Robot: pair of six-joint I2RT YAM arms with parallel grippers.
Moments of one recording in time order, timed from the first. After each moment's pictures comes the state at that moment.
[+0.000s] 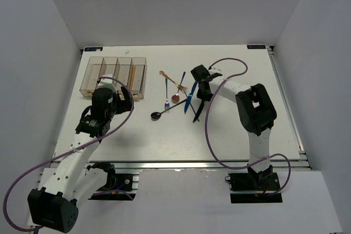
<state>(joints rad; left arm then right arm) -0.26 0.88 0.73 -0.37 -0.18 -0.30 0.55 2.04 1.44 -0.57 0.37 0.79</state>
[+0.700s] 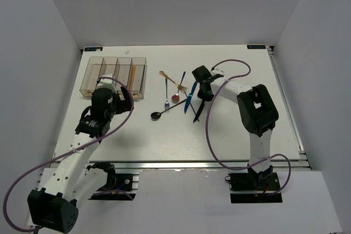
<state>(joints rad) -0.26 0.87 0.73 -0.37 -0.18 -0.30 0.55 2.02 1.40 -0.54 0.38 0.87</state>
